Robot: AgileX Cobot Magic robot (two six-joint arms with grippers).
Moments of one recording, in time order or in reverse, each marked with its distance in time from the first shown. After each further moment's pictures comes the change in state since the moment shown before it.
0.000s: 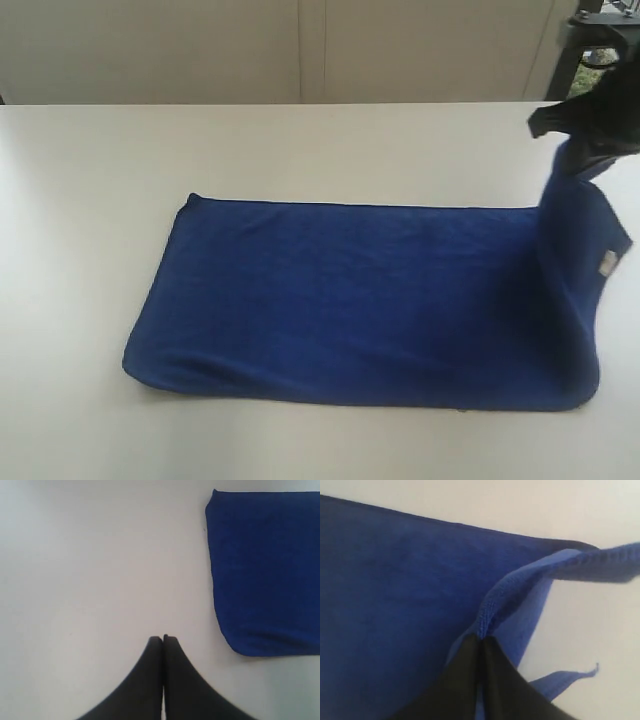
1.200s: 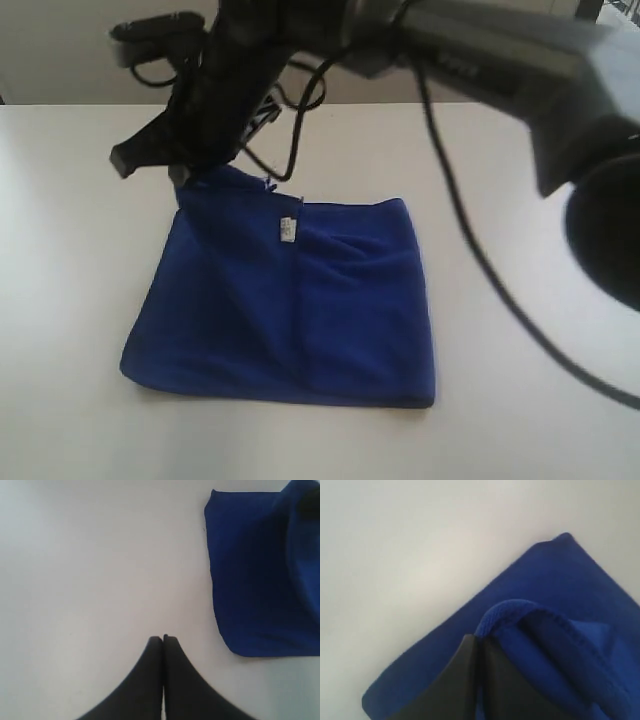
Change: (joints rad) left arm 0.000 0.000 0.000 0.000 0.000 0.000; right arm 0.783 0.450 -0.650 0.055 0.000 0.137
